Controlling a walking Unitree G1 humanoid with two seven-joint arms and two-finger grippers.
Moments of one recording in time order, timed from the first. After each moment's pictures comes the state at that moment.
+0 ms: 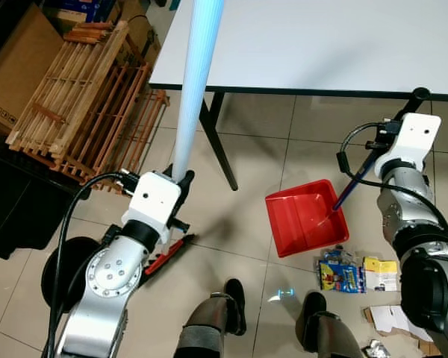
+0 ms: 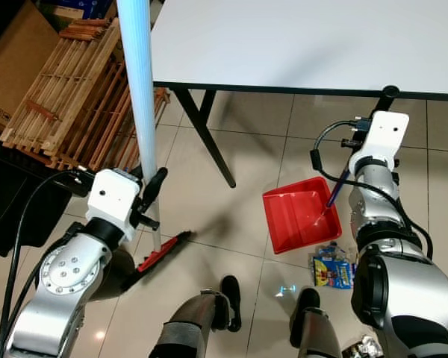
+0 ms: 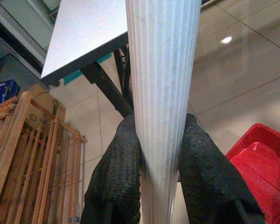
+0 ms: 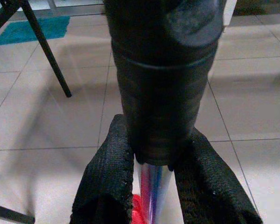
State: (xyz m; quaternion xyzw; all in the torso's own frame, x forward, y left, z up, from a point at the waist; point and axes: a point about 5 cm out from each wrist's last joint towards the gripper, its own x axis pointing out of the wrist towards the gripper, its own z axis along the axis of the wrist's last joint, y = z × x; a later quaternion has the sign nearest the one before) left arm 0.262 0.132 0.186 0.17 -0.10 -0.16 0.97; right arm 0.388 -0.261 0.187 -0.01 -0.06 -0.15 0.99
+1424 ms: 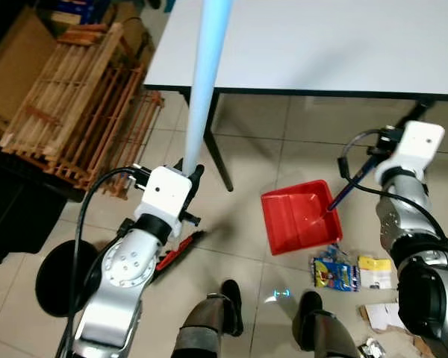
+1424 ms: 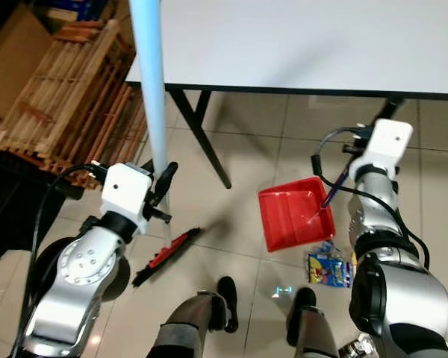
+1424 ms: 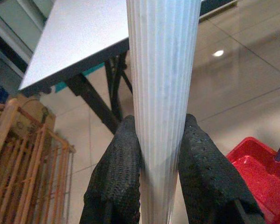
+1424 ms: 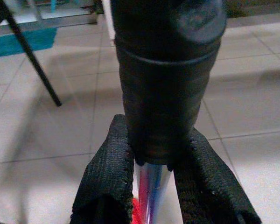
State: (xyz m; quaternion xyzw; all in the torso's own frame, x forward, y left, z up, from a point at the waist) left arm 0.275 0.116 0.185 0.15 -0.12 -0.16 0.97; right arm 0.379 -0.266 0.176 0.01 -0.08 -0.16 0.98
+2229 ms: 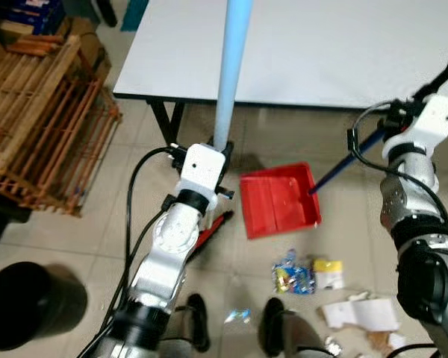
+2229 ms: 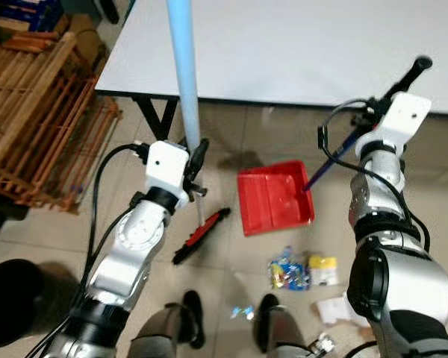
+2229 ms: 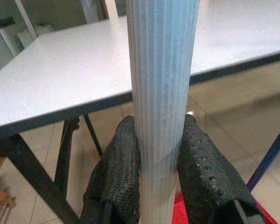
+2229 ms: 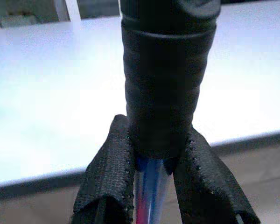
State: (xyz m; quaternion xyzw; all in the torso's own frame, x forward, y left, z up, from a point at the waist) left arm 0.321 0.069 0.188 0.10 -0.17 -0.16 0.97; right arm 0.392 -0.259 0.220 0.06 -0.15 -0.15 0.98
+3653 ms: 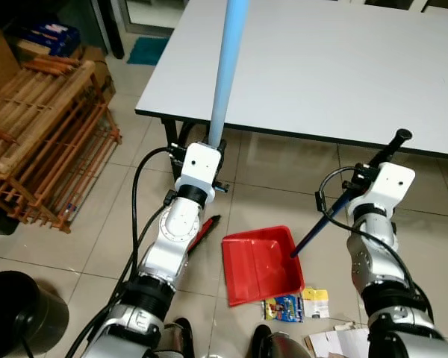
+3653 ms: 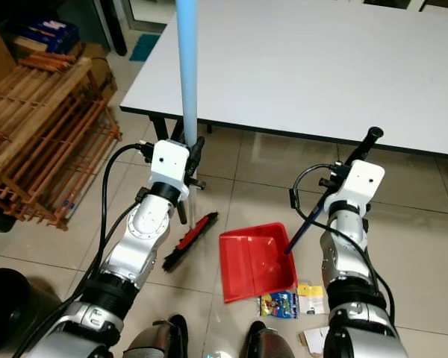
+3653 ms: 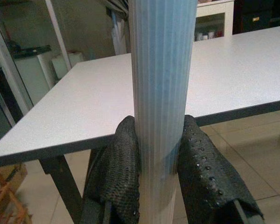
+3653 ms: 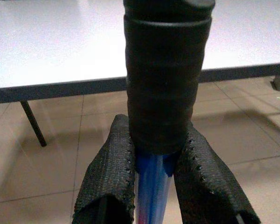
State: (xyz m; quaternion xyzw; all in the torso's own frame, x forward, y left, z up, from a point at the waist) left arm 0.350 0.073 0.171 0.10 -0.17 -0.13 0.97; right arm 0.349 -0.223 0.122 0.06 -0.05 -0.17 0.98
